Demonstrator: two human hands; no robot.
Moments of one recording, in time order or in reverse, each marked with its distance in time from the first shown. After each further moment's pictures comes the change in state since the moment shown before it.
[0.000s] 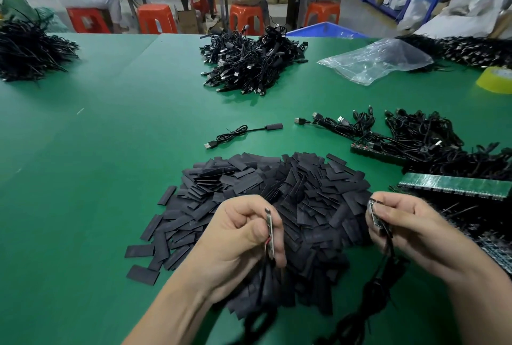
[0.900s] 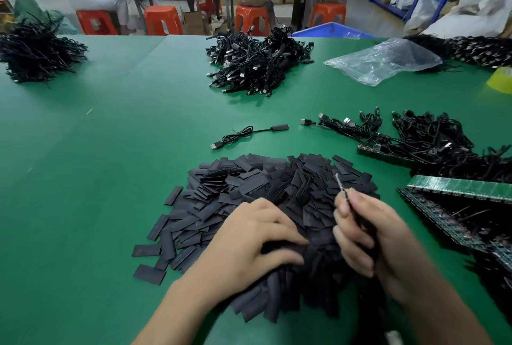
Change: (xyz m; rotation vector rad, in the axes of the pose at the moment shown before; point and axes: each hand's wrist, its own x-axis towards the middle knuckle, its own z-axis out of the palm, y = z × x) left_hand 0.001 -0.005 -0.027 1.627 -0.036 0.059; right_hand 0.005 0.009 0.074 0.315 -0.087 -0.112
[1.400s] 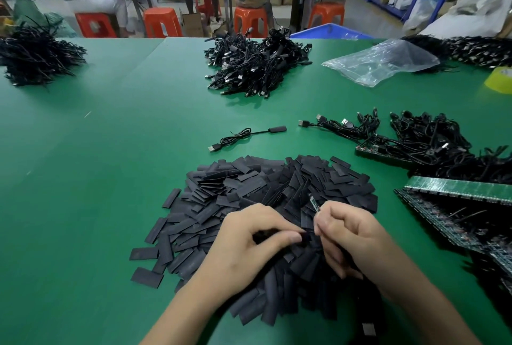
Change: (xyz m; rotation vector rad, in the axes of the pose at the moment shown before) left_hand -0.002 0.003 0.009 -0.329 0.199 -0.157; right_hand 0.003 0.010 -0.008 -0.565 -0.035 -0.003
